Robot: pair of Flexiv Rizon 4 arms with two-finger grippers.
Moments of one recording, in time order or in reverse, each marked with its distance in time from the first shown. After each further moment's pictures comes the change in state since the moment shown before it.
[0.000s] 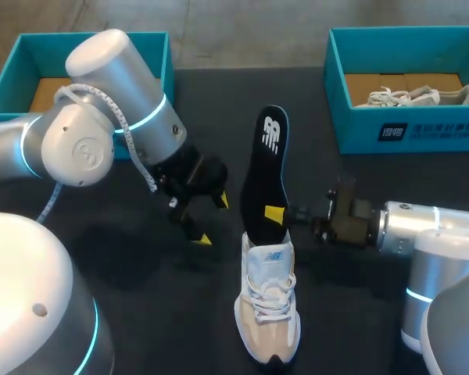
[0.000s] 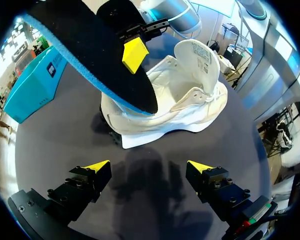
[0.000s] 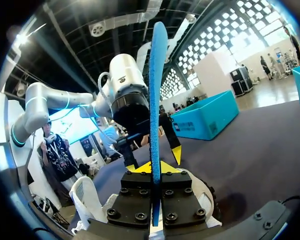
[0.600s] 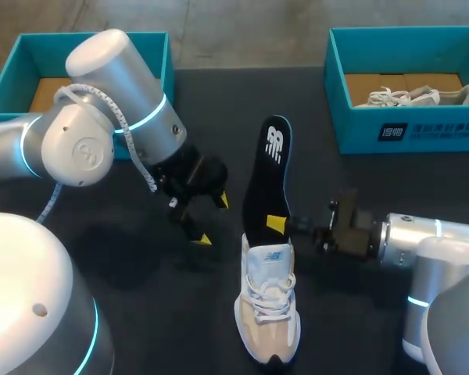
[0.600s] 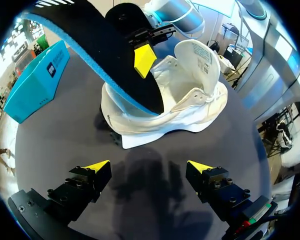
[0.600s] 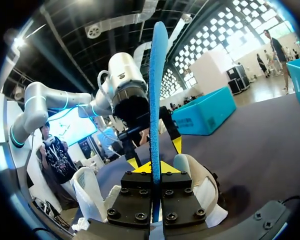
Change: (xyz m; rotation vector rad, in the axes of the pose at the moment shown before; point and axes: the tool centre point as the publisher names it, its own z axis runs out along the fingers) left arm 0.000 0.000 0.000 0.000 0.000 0.000; right arm 0.005 -0.017 -0.004 -0.006 -0.020 0.028
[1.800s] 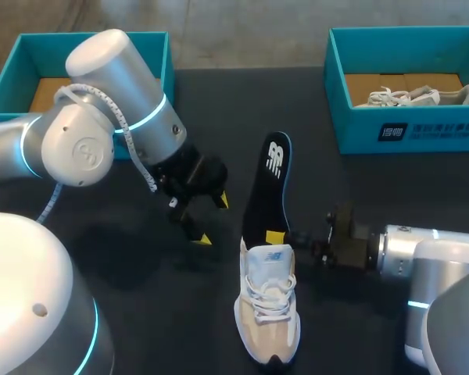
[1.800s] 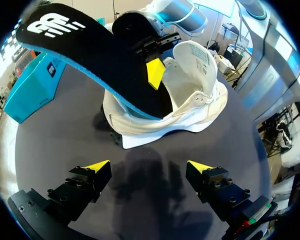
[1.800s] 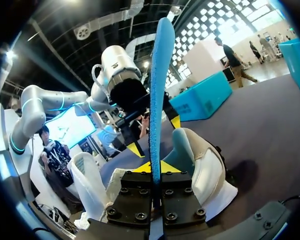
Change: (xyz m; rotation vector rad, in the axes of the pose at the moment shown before) left arm 0.000 0.000 0.000 0.000 0.000 0.000; right arm 0.003 -0.032 -0.003 0.064 -0.014 0.099
